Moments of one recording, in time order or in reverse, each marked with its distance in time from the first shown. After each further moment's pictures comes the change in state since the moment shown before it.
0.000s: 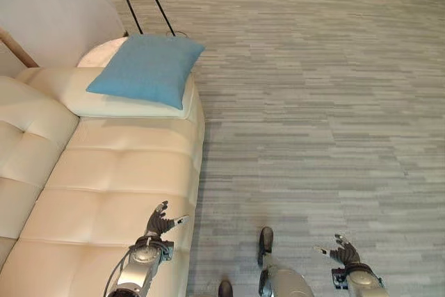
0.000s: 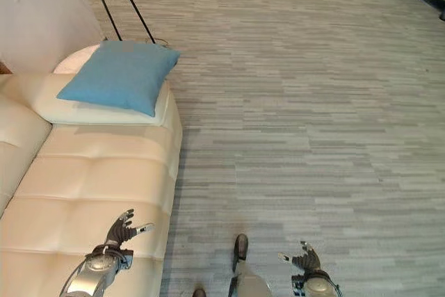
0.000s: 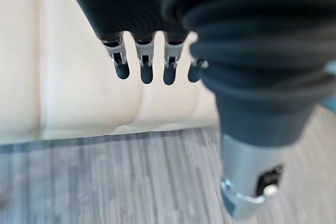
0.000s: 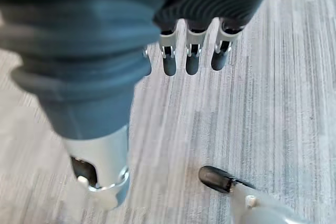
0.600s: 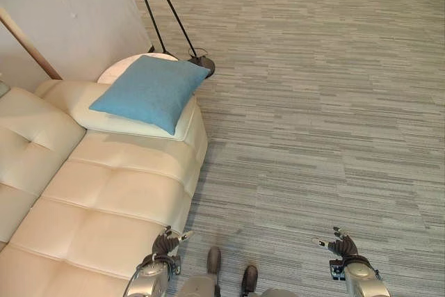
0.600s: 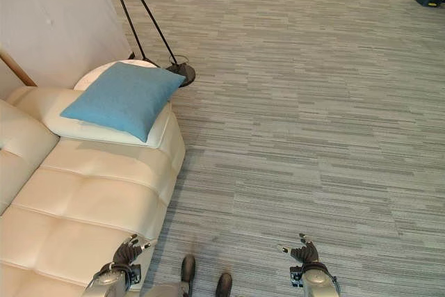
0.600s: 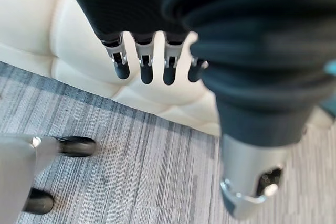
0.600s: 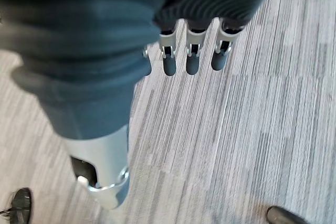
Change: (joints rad) left arm -0.022 -0.027 -0.012 0.141 -0.130 -0.004 0.014; right arm -0.069 -0.004 0.048 0.035 0.029 -0.030 -0.017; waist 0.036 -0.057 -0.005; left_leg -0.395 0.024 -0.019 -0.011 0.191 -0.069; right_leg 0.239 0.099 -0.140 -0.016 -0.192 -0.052
